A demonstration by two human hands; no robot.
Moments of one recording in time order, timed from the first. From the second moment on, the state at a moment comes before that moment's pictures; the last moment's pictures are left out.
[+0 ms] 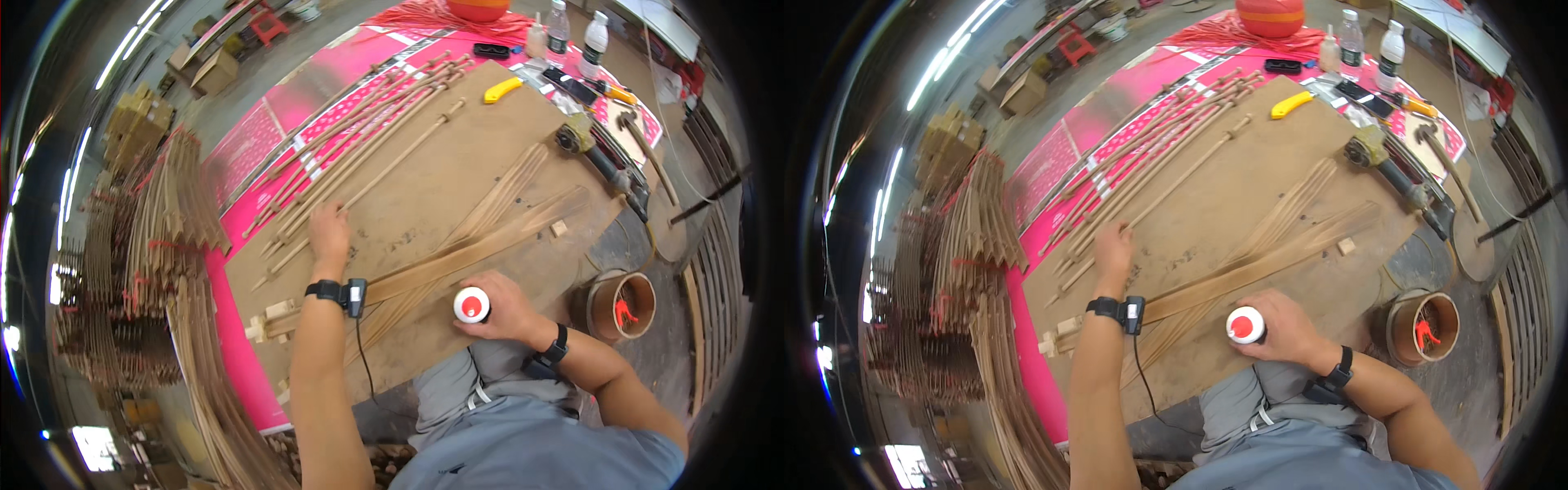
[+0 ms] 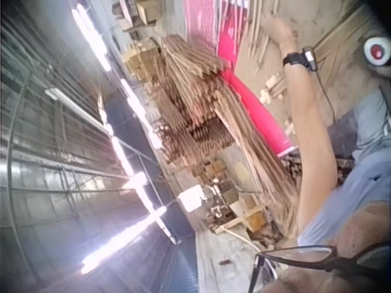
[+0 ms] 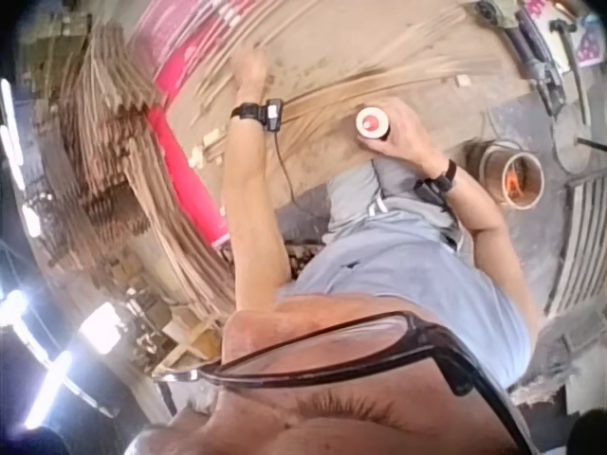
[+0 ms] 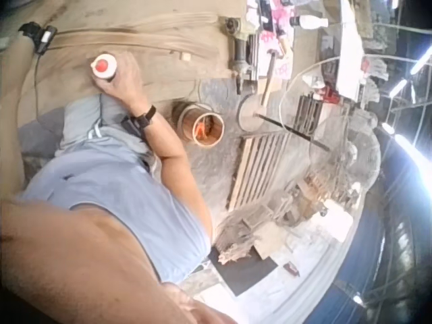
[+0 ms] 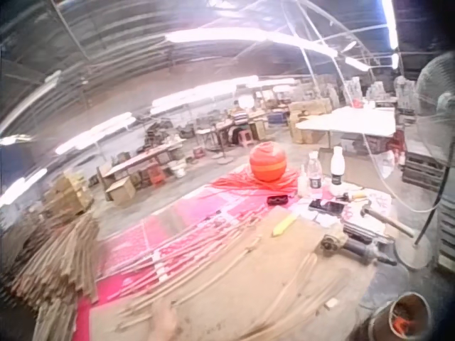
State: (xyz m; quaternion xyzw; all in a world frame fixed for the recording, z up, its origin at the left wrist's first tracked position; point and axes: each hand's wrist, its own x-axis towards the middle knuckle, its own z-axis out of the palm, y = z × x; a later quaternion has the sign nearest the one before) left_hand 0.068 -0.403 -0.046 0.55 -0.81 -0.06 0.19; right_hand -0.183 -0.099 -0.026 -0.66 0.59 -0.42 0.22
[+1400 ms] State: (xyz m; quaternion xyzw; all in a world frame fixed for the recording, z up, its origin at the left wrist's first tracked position) left_hand 0.060 -0.174 -0.051 0.45 -0.82 0.04 0.35; right_hand -0.176 -0.098 -0.045 -0.67 0.56 -0.47 0.17
